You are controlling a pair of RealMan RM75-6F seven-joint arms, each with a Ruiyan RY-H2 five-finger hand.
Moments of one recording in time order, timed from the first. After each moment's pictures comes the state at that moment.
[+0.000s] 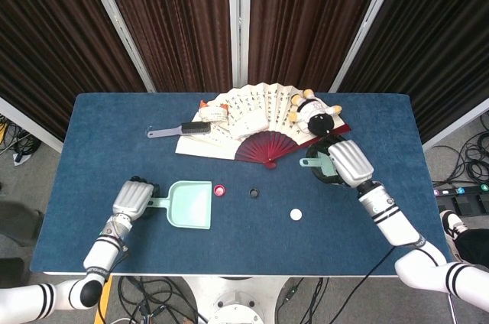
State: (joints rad) left arm -0.57 -1.51 -0.07 -1.55 0.94 1.01 0.54; right arm 0.66 -1.33 0.15 -1.39 -1.48 1.07 0.31
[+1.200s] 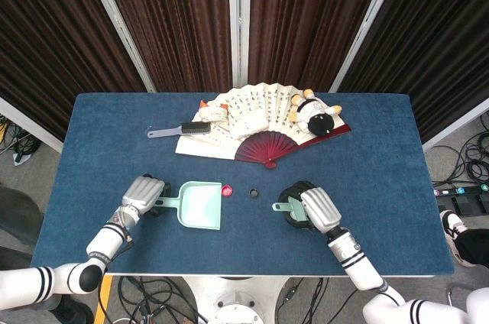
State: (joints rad) left arm -0.71 -1.42 -0.06 -1.61 0.84 0.85 0.50; right arm 0.50 -1.63 0.05 -1.40 -1.53 1.20 0.21
